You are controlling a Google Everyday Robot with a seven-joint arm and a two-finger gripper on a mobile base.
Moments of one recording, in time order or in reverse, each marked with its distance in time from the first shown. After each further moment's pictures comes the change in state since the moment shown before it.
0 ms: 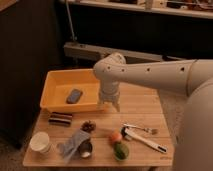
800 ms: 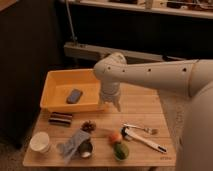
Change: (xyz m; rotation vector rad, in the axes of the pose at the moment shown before) arm -0.002 -0.014 -0.010 0.003 -0.046 0.009
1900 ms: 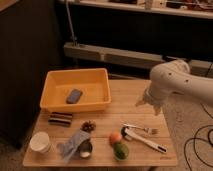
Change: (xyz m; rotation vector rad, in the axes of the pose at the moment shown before) arm -0.020 -0.188 0.002 -0.111 -0.092 0.288
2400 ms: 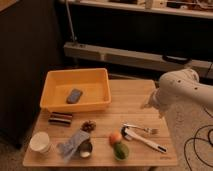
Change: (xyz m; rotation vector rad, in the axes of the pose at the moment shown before) arm -0.005 -0.019 0.011 -0.019 -0.017 0.004
